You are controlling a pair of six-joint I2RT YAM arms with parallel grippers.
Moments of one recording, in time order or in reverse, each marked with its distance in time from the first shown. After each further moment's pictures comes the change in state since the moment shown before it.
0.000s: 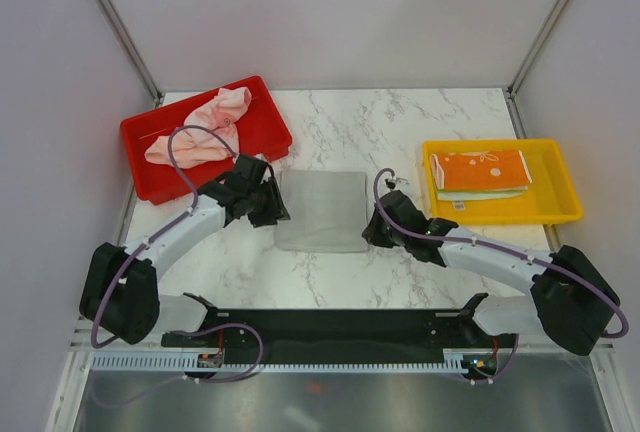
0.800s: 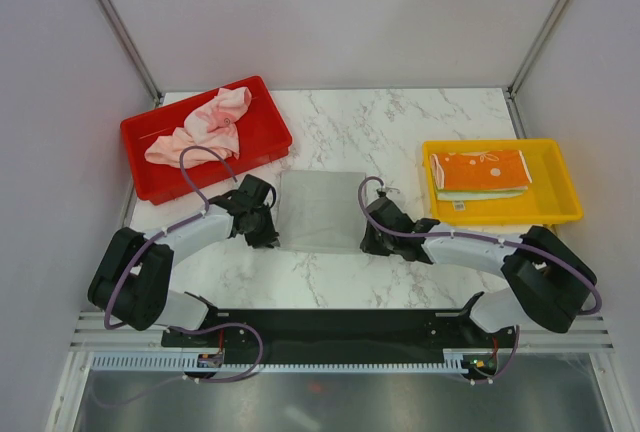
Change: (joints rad) left arm -0.001 0.077 -0.184 0.065 -0.040 -0.004; right arm 0.032 0.149 0.015 -0.012 0.003 0.017
